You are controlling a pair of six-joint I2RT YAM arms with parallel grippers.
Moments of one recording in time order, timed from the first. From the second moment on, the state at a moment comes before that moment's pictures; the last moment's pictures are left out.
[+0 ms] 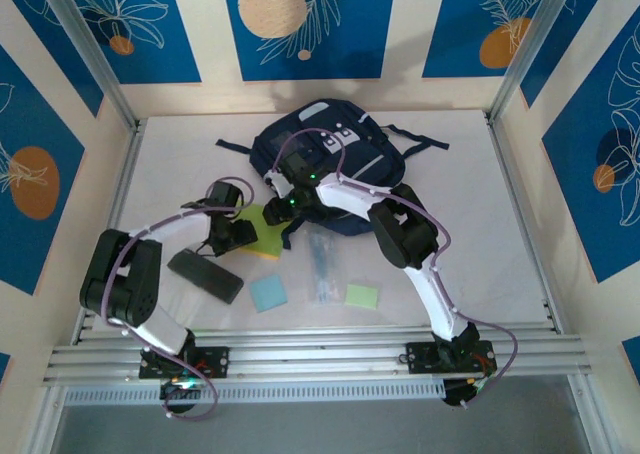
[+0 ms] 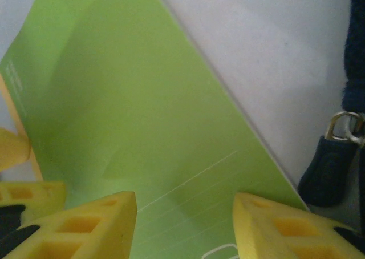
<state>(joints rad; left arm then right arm) -0.30 1.60 0.86 -0.52 0.04 -0.63 0.73 2.31 1.79 -0.55 -0.39 0.24</state>
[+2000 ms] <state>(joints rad) -0.21 1.64 0.90 -0.50 -0.08 -0.49 0.72 2.26 1.76 -0.55 -0.69 0.40</state>
